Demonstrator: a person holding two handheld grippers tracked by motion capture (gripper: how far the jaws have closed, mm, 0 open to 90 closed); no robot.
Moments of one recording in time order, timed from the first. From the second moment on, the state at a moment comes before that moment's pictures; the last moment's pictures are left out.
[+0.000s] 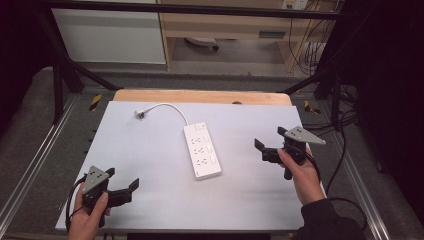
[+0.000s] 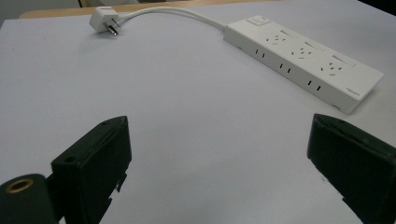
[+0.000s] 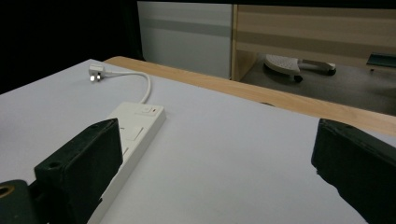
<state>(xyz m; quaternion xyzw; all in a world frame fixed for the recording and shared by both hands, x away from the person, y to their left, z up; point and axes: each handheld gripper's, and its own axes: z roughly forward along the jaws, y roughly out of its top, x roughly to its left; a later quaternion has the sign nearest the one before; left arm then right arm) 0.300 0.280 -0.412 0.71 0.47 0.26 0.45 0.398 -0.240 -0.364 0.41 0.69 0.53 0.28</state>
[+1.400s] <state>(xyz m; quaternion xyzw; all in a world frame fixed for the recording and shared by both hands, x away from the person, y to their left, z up) 0.299 0.278 -0.412 0.72 0.47 0.26 0.45 0.343 -0.260 -0.429 0.41 0.70 0.52 0.26</state>
